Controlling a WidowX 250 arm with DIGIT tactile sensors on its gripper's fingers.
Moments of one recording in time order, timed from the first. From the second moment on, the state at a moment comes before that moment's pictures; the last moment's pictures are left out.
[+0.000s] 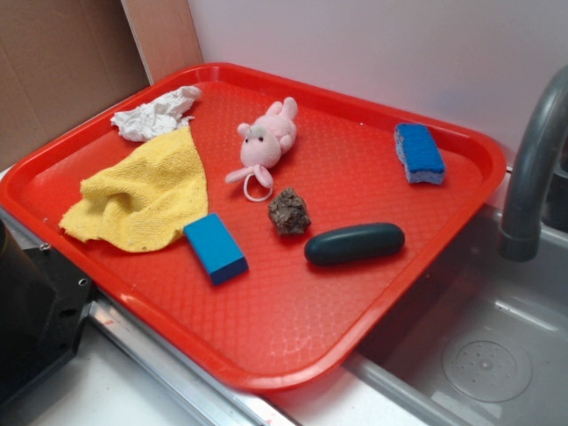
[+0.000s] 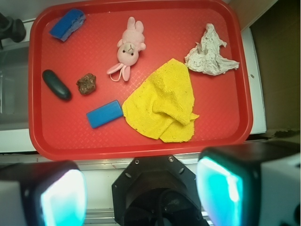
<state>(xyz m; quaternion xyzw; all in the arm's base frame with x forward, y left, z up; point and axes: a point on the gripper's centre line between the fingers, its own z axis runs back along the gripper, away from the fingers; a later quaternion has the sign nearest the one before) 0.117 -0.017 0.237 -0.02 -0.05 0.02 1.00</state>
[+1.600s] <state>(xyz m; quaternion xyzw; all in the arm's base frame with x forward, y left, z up) 0.221 -0.176 0.053 -0.05 -0.05 -0.33 0.94</state>
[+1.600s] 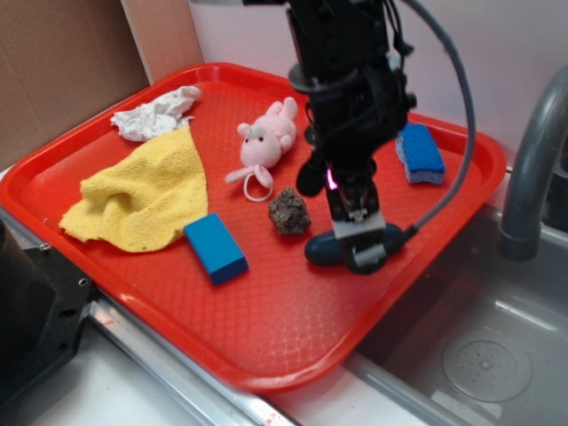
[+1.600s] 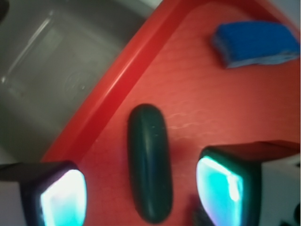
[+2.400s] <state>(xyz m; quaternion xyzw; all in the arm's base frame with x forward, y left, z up) 0.191 -0.153 0.021 -0.03 -0.01 -0.30 0.95</state>
